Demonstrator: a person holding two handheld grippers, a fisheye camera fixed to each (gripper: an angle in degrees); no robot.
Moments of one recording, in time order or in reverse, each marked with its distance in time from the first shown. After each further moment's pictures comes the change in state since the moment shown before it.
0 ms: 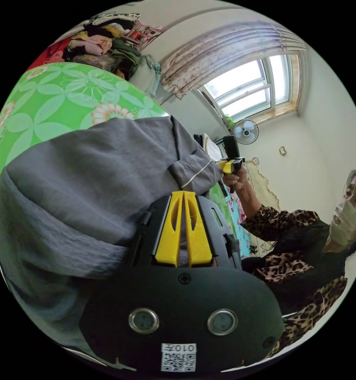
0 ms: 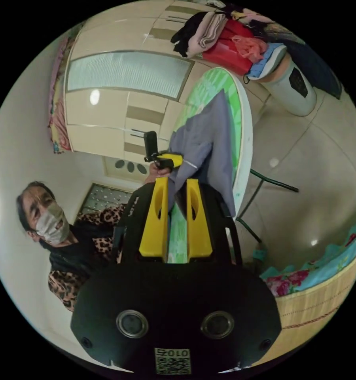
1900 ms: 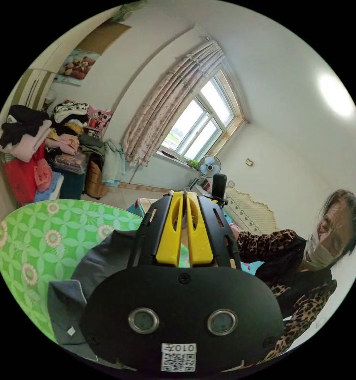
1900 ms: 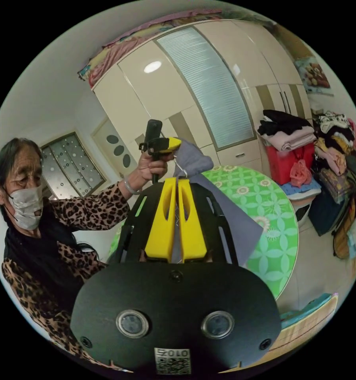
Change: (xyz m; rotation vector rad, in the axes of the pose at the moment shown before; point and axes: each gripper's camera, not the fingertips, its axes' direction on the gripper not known) left arm 0.177 0.102 -0.196 0.399 0.003 0.359; right arm -0.238 0.058 0.130 0.149 0.423 -0.648
